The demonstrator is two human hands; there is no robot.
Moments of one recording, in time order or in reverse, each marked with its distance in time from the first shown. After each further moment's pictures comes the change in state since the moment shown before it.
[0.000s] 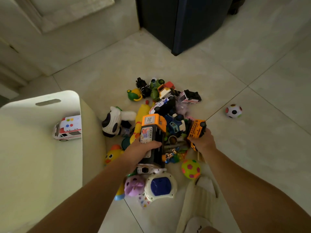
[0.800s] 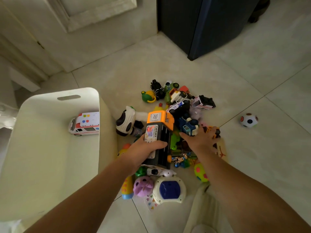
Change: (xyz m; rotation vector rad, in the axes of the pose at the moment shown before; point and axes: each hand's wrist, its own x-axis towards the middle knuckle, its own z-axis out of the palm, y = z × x) left_hand -0.020 0.009 -0.024 -0.053 -0.024 0.066; right_hand -0.012 -0.039 0.046 -0.441 0.017 -0.090
